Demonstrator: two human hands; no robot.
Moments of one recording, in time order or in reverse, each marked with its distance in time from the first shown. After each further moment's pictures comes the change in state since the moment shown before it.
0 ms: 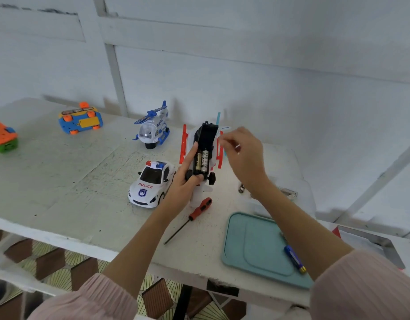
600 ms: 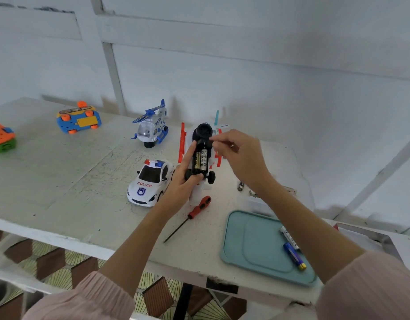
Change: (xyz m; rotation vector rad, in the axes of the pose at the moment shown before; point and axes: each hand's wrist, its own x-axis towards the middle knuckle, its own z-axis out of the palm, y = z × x) left_hand -0.001 0.000 -0.001 0.086 -0.038 0.025; right_hand -0.003 -0.014 -0.013 0.171 -0.156 0.090
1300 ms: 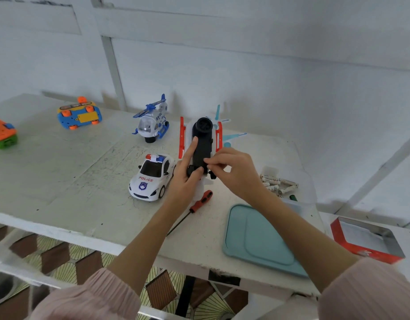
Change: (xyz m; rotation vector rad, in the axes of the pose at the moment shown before) left_hand 0.000 -0.018 0.008 -0.008 0.099 0.084; right_hand -0.032 0.018 0.017 -0.123 -0.116 -0.146
